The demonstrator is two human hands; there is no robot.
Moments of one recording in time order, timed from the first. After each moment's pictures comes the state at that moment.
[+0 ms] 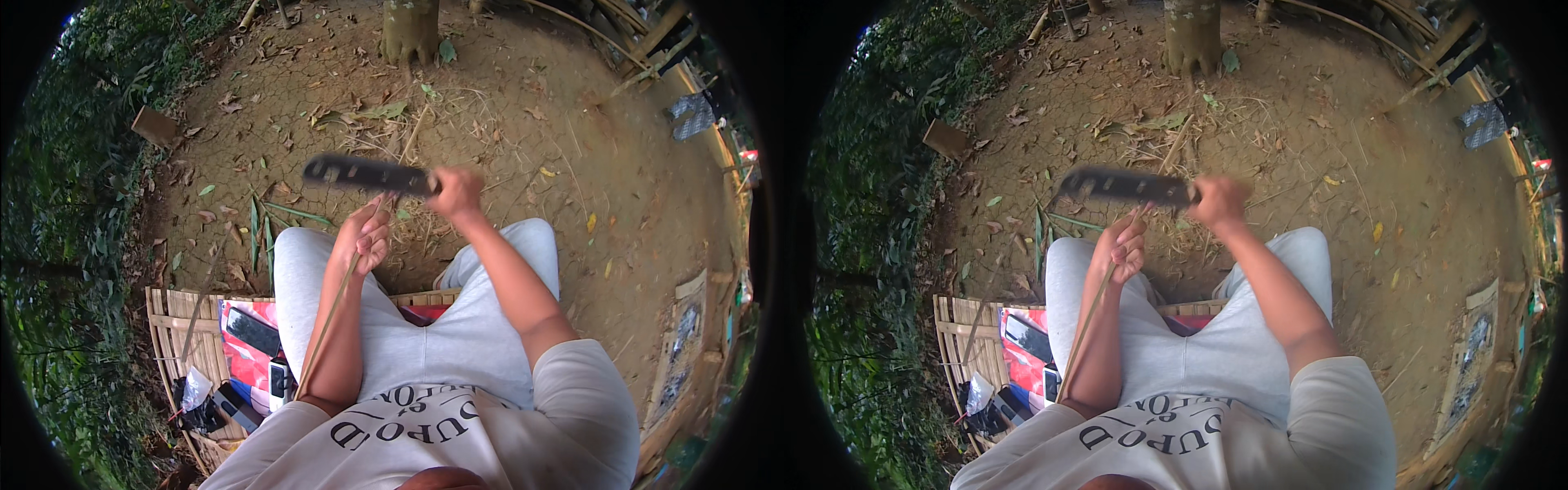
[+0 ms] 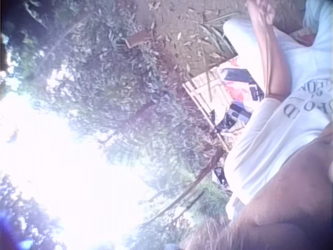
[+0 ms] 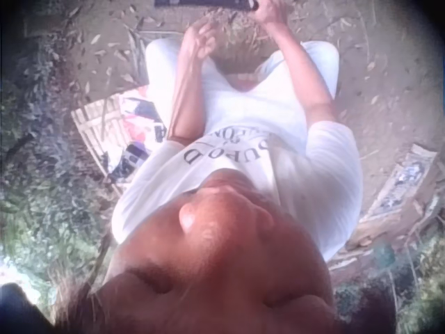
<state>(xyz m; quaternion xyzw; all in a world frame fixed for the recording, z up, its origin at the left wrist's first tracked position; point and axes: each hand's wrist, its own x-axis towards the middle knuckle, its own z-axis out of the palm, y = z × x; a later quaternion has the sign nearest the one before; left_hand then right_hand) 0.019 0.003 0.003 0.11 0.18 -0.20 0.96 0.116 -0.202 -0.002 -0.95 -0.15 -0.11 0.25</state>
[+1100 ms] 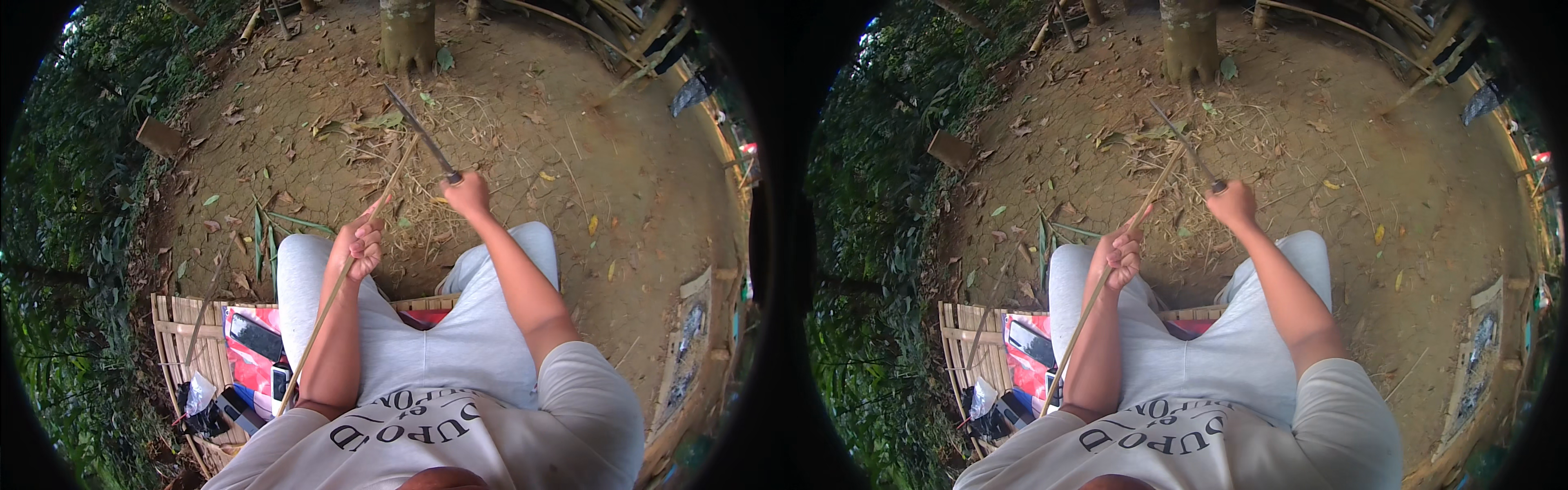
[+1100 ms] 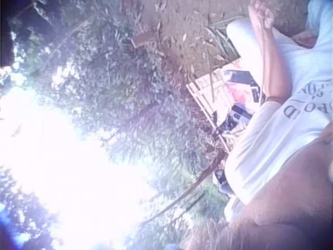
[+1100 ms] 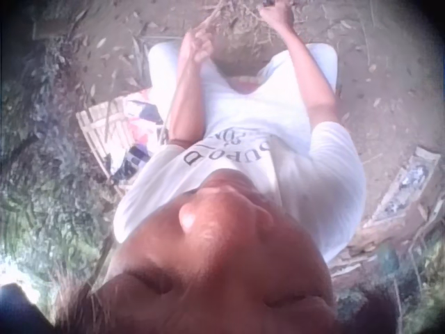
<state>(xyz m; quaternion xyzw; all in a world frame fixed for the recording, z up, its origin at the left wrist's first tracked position) 0.014 0.010 0.000 -0.02 0.14 -0.24 0.96 0.135 -0.232 -0.027 -0.94 0.06 0.04 0.35</state>
